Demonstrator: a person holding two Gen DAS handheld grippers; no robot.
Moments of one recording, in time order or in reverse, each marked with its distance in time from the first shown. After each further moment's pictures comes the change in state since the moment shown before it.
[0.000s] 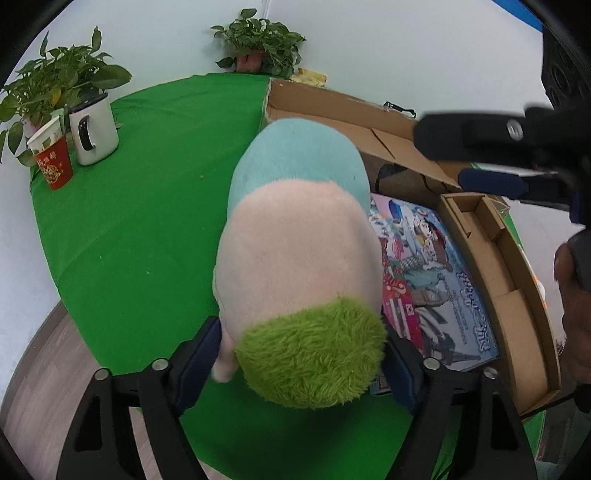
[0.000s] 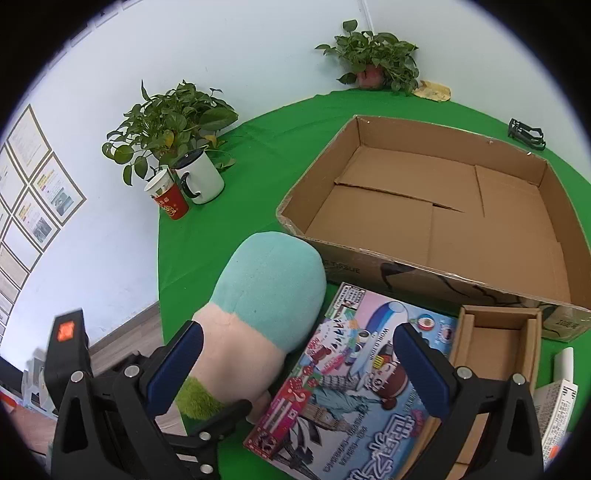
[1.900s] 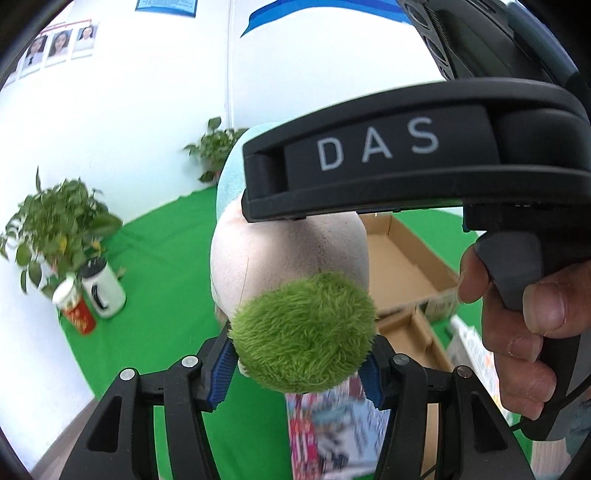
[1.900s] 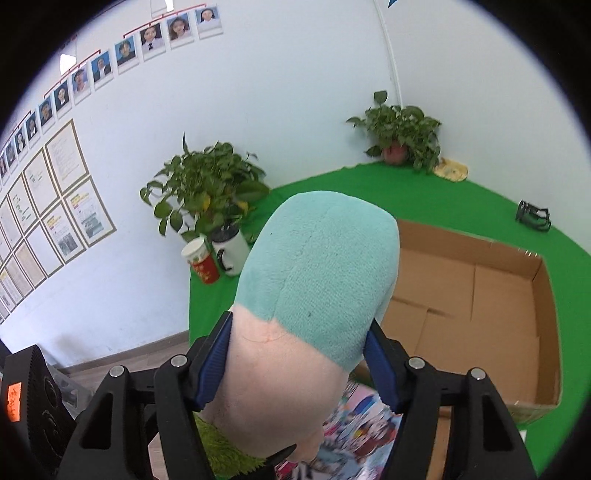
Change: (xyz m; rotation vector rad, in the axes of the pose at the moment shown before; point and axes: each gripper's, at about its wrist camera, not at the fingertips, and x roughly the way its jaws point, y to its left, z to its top) left arm -0.101 -0.129 0.101 0.186 -0.351 0.089; right arm -0.094 0.015 0.076 -0.121 -0.233 0.040
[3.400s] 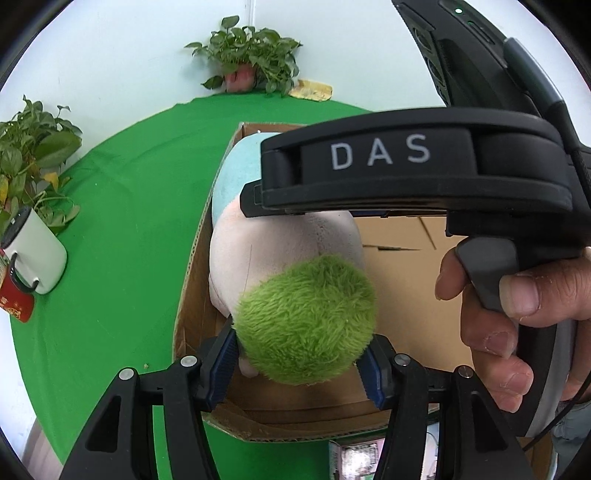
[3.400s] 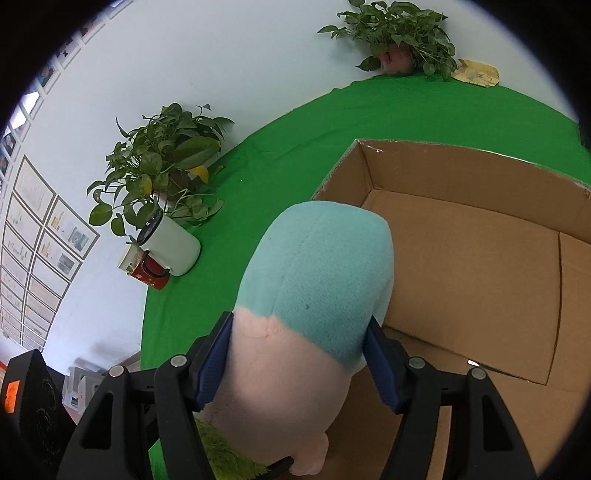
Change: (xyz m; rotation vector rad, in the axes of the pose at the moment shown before) left arm 0.267 0.025 0.045 -0.122 0.355 0.015; right arm 0.229 -0.137 0.022 0.171 0.264 0.185
